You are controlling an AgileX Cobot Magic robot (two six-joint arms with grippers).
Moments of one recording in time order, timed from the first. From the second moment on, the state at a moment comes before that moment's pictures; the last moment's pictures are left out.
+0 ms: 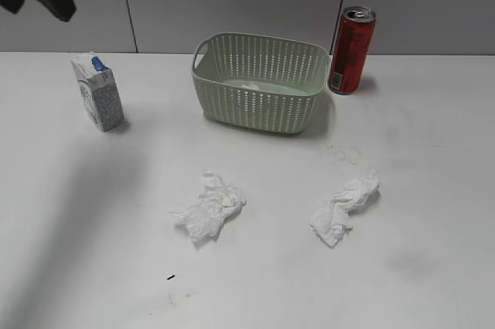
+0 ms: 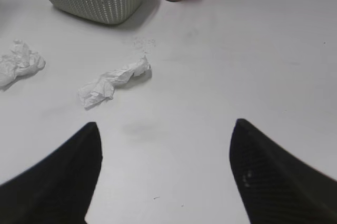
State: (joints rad) left arm -0.20 1.73 -1.66 -0.20 1.20 0.22; right arm 0.15 0.00 -0.42 0.12 0.95 -0.07
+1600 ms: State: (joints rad) left arm -0.20 0.12 -0.55 -0.11 1.13 0.18; right arm 0.15 0.81 -0.64 0.25 0.83 -0.24
